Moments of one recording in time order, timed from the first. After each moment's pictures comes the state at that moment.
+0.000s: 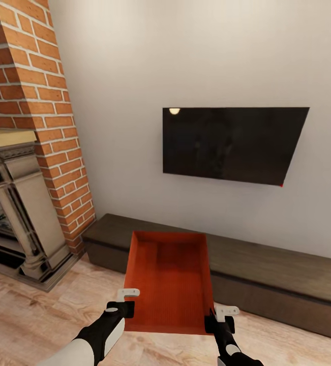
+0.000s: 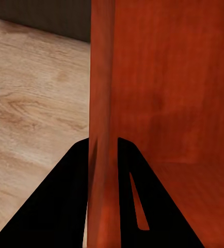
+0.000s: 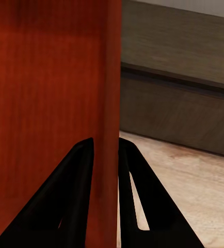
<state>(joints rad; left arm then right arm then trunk) -0.61 -0.12 -0.17 -0.30 0.15 0.11 0.21 -0.55 0.09 0.24 -0.08 -0.15 -0.46 -0.20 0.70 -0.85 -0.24</state>
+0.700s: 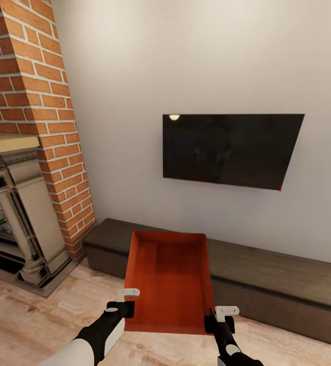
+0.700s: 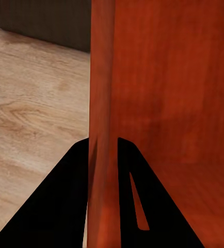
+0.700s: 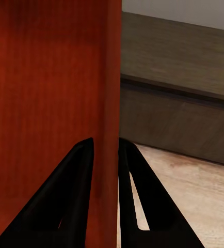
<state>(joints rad) -0.61 -0.12 -0.17 -0.30 0.15 0.11 0.21 -0.55 0.09 0.24 -0.08 -0.15 -0.46 -0.20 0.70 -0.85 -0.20</state>
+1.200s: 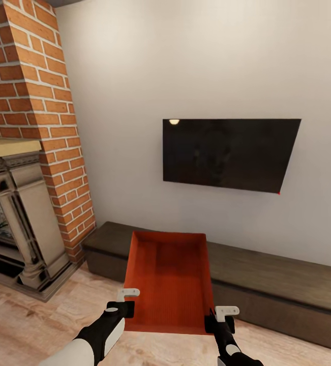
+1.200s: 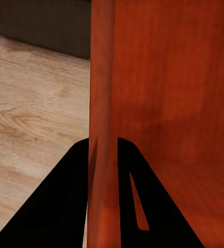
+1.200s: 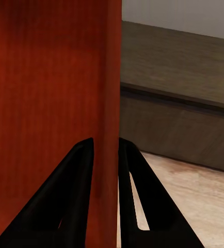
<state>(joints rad) -0.61 -0.12 -0.17 -0.30 0.15 0.11 0.21 -0.55 0.09 0.24 -0.08 -0.15 -0.46 -0.20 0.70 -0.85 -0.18</state>
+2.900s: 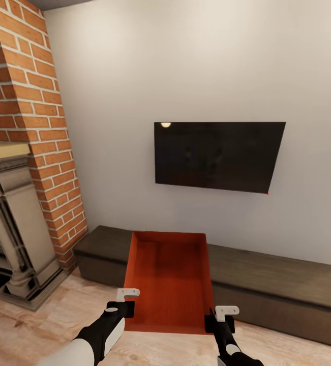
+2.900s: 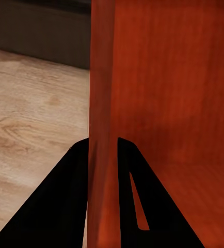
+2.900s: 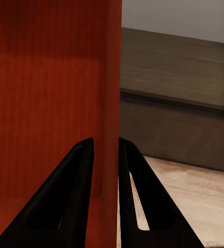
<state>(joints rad) -0.61 -0.12 -0.17 -0.30 0.15 0.11 0.21 -0.55 0.09 0.24 -0.09 -0.15 -0.46 -0.20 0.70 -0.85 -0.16</state>
